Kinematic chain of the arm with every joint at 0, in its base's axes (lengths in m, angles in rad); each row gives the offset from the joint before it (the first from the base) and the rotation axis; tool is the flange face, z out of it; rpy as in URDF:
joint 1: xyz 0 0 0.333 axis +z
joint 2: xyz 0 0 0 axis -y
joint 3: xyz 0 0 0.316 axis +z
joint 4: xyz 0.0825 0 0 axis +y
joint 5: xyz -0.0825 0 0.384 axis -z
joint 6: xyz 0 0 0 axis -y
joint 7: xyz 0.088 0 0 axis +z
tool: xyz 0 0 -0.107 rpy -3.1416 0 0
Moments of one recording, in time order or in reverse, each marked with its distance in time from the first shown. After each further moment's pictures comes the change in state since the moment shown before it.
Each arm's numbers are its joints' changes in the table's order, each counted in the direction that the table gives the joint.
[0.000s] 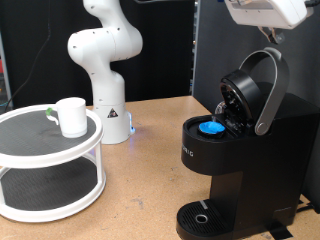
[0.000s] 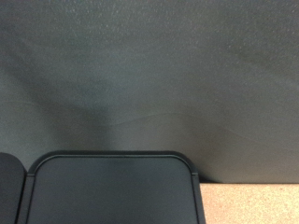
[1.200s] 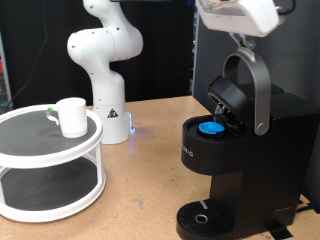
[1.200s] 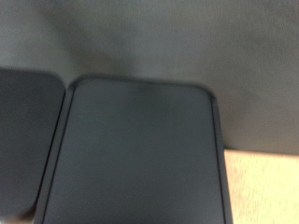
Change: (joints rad) arm -0.048 0.025 -0.077 0.018 0.048 -0.134 0.137
